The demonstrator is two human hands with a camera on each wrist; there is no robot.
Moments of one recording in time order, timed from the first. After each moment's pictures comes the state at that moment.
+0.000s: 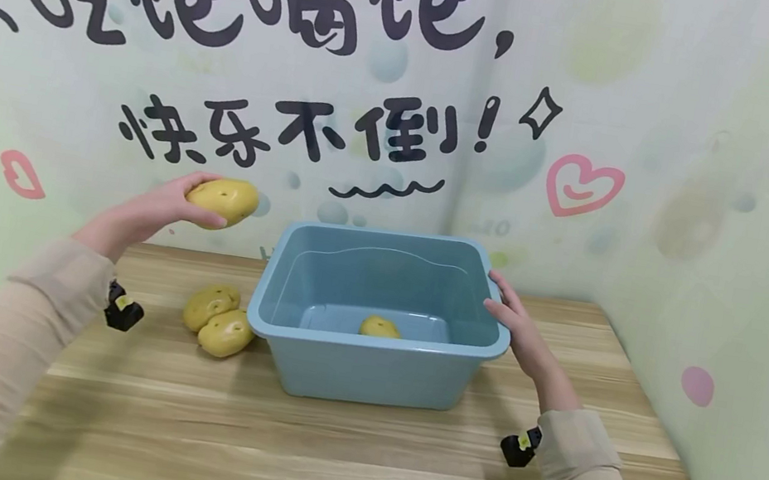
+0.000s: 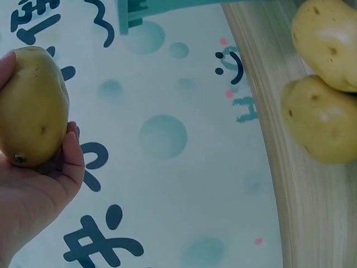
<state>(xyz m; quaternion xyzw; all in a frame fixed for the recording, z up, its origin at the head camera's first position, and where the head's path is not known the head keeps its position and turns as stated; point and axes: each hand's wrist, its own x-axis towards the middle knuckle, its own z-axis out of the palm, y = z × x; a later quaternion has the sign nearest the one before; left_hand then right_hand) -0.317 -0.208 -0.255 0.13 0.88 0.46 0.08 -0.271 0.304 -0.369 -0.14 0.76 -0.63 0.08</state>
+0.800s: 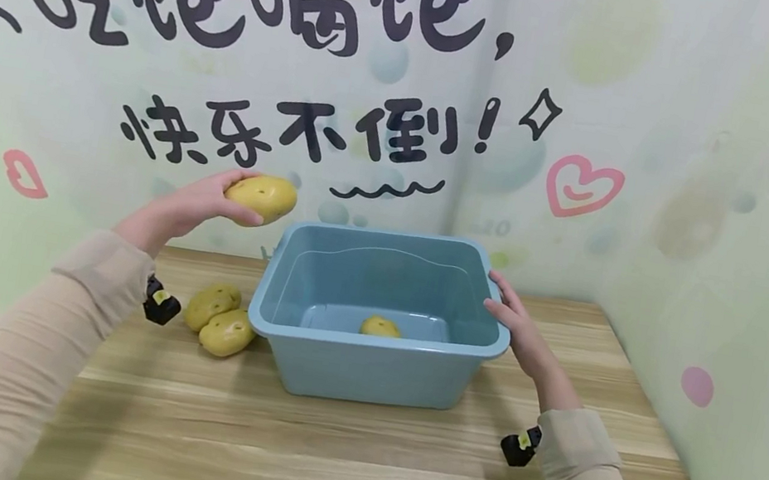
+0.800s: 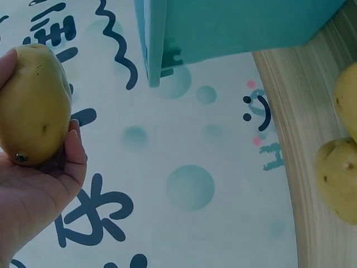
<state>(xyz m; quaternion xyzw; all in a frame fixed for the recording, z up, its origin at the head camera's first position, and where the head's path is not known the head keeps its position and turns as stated) -0.326 -0.164 -0.248 0.16 0.85 0.49 0.08 -0.271 0.305 -0.368 -0.15 0.76 -0.62 0.09</state>
